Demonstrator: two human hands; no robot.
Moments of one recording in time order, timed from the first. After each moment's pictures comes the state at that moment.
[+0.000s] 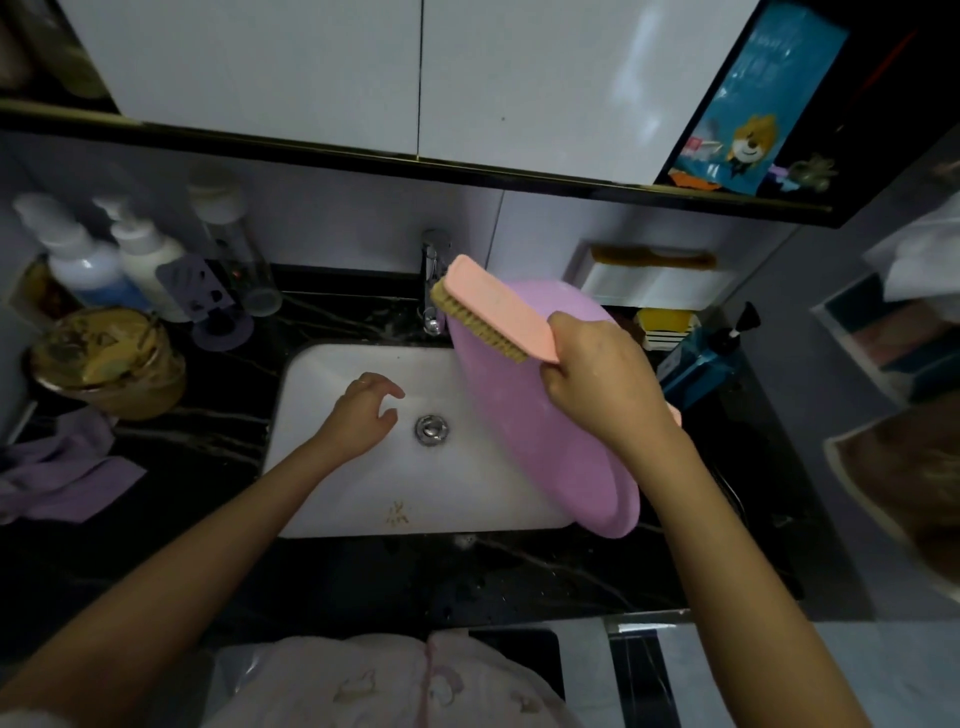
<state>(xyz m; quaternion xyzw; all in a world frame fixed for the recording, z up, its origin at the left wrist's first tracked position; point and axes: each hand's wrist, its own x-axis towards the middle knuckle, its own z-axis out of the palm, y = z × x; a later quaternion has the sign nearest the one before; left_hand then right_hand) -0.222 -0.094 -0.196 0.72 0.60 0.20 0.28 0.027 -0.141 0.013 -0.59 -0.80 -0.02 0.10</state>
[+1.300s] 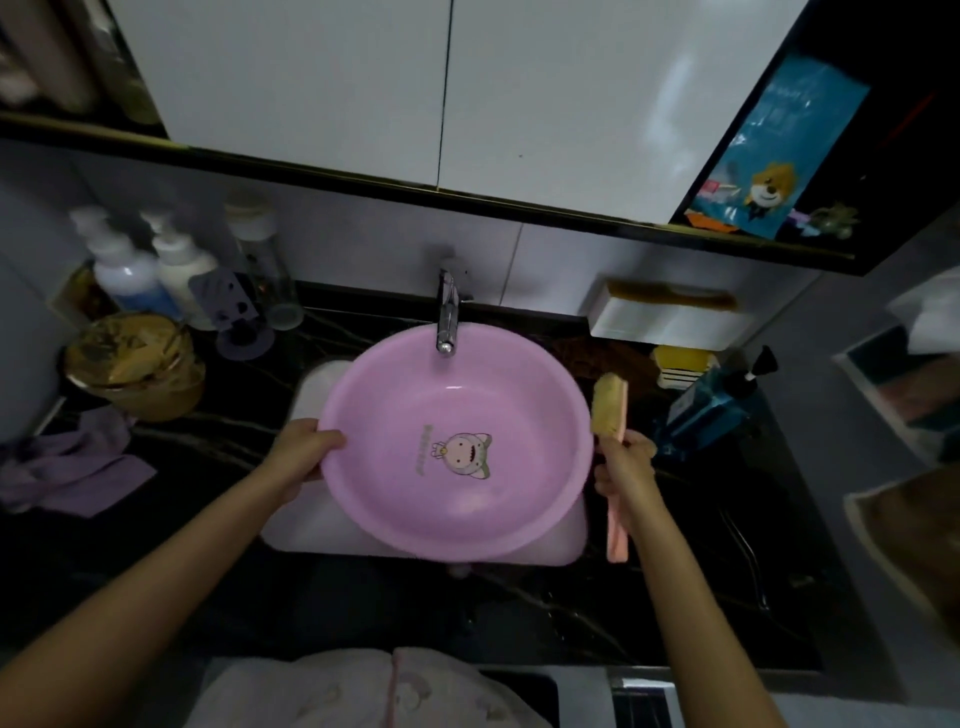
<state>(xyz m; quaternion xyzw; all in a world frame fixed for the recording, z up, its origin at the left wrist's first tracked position) -0.254 -0.129 -0.167 0.31 0.72 0.35 0.52 0.095 -0.128 -0.117 -0.72 -0.26 0.47 0.43</state>
